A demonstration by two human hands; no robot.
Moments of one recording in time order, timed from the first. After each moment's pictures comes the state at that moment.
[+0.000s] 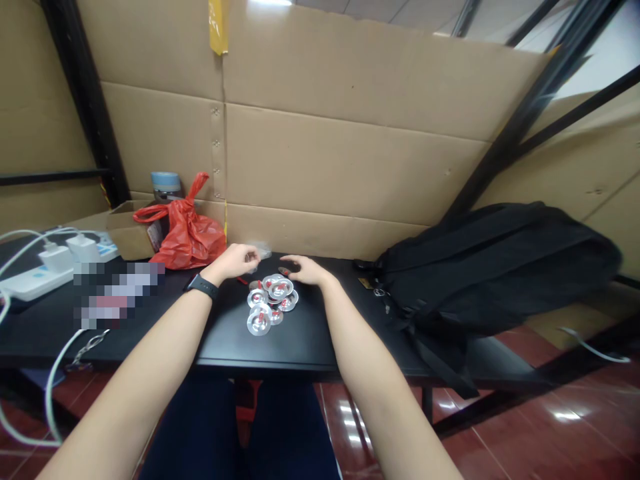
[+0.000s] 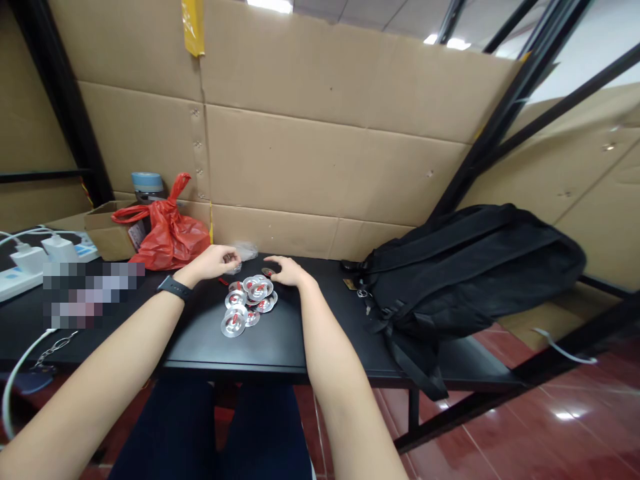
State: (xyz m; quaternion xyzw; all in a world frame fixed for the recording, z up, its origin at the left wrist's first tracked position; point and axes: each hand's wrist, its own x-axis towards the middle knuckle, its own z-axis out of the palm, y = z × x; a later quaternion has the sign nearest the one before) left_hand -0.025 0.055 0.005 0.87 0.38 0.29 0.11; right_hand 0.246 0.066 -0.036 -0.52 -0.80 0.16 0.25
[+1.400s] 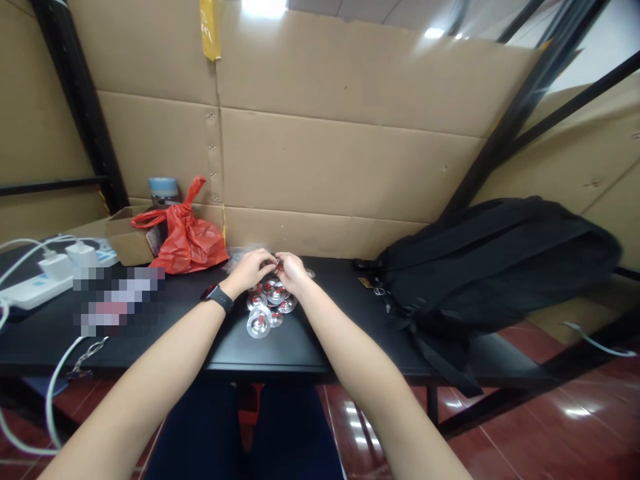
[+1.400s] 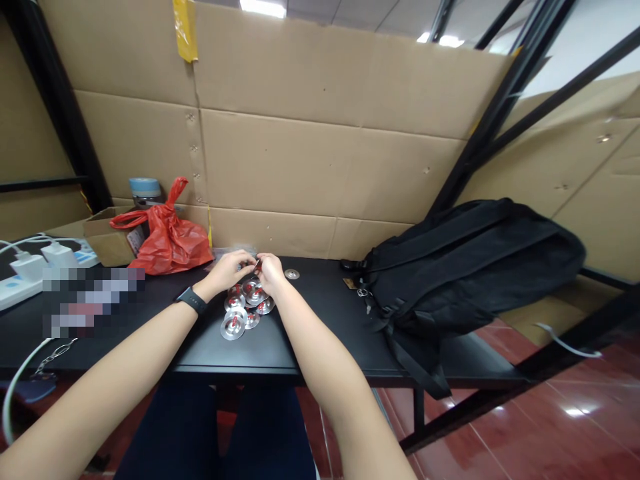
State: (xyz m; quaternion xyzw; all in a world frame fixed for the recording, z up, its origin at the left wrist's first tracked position) left_hand 0.014 0.046 -0.014 0.87 0.32 0.37 0.08; right_hand 0.160 0.060 -0.032 -0.40 -0.35 0.57 0.63
